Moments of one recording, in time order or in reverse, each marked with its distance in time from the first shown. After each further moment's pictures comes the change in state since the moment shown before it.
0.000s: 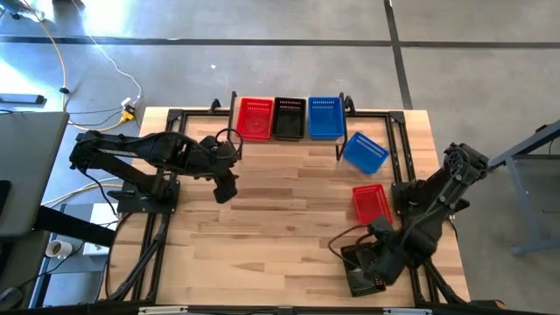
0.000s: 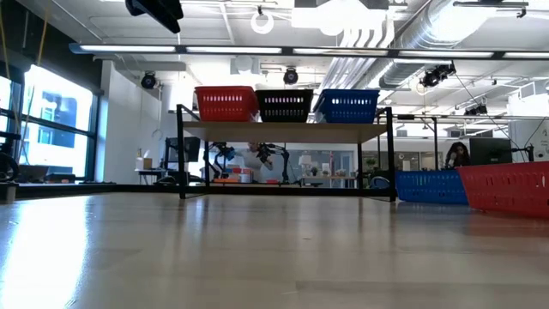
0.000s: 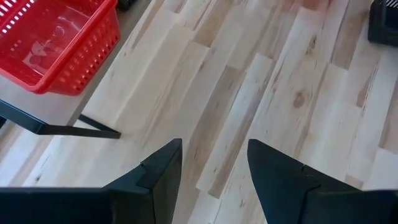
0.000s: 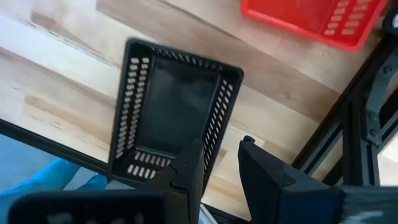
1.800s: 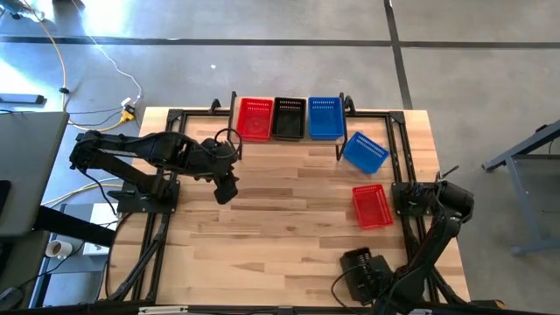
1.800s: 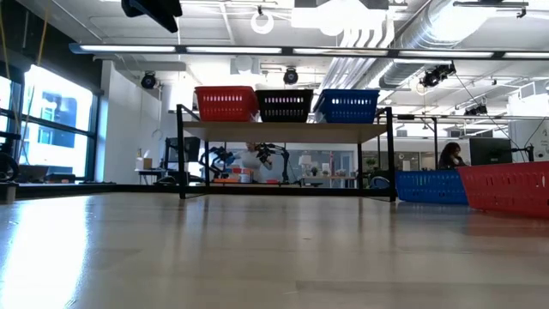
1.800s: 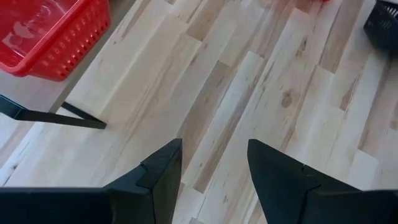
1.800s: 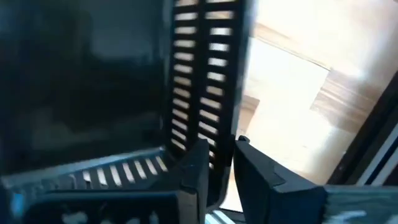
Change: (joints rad) left arm 0.000 0.000 0.000 0.000 0.045 -0.069; right arm 0.188 0.395 0.000 0.290 -0.110 0.289
